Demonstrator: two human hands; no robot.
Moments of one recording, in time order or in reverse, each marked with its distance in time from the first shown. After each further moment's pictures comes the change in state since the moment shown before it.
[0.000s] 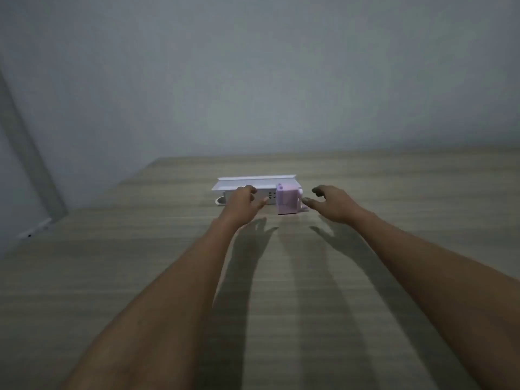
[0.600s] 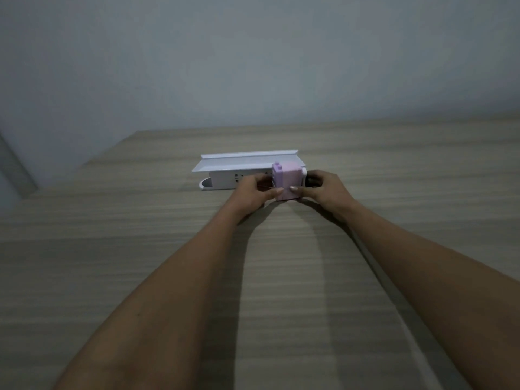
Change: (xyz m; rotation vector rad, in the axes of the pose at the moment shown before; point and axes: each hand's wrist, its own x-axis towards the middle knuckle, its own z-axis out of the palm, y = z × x) left_hand 0.068 -0.035 0.069 -0.366 -0.205 -0.031; right_hand 0.060 0.035 0.067 0.684 -0.006 0.058
